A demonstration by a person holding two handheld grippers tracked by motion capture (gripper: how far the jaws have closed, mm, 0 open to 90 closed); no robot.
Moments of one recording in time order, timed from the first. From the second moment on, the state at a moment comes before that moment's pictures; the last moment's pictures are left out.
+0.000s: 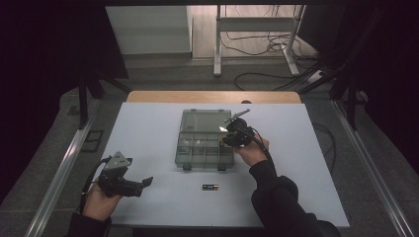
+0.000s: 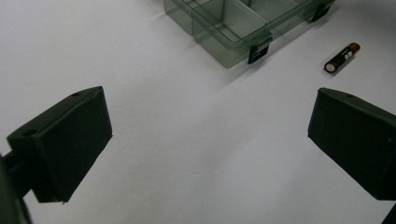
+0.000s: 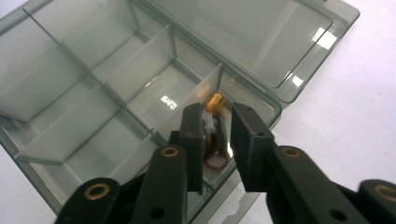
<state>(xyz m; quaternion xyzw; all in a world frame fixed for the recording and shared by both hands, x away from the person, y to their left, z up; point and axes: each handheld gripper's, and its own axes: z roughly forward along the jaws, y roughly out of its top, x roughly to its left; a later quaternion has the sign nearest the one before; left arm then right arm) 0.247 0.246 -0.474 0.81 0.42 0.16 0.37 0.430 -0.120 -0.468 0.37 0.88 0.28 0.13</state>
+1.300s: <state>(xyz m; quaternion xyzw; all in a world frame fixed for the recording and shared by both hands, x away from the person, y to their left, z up) 0.247 0.245 -0.475 0.81 0.42 0.16 0.37 0.378 -0.116 -0.445 0.28 0.90 0.31 0.10</state>
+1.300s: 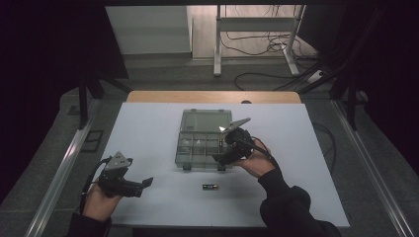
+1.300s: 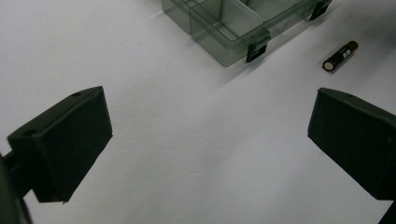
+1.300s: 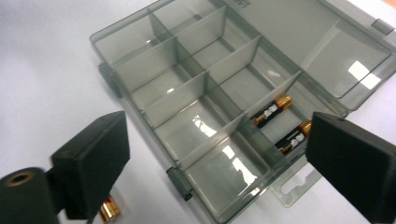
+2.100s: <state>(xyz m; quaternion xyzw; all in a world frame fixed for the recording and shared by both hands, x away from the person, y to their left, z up) 0.246 0.245 -0.474 0.81 0.42 0.16 0.37 0.344 -0.111 -0.449 0.25 0.91 0.31 0.10</state>
